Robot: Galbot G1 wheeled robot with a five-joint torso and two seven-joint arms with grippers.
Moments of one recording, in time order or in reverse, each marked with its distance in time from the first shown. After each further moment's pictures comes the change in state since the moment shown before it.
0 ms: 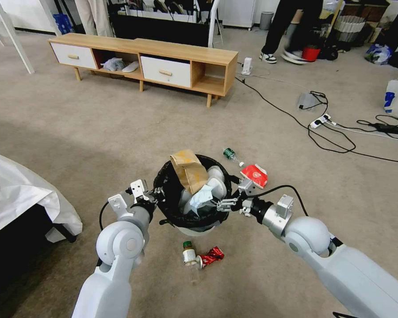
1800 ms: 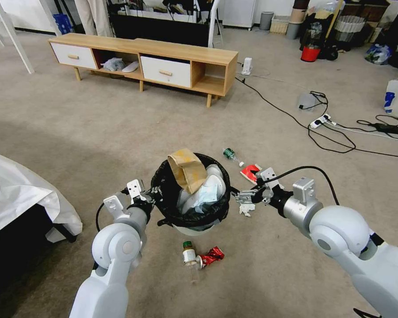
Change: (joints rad) left arm 0.018 0.001 -0.015 -0.029 -0.002 -0.006 0.002; right arm -0.063 -0.057 0.222 0.256 0.112 -0.437 0.261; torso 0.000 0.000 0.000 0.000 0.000
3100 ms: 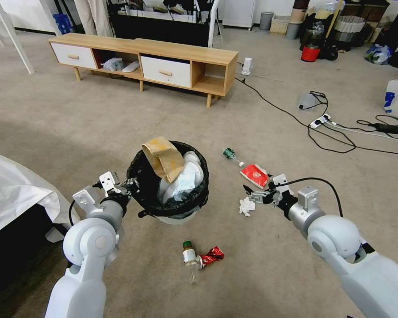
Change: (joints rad) left arm -0.014 0.050 -0.143 -0.043 -0.076 0.008 -0.022; right arm -0.093 0.110 0.022 -0.201 -0.159 0.104 0.011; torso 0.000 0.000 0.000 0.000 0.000
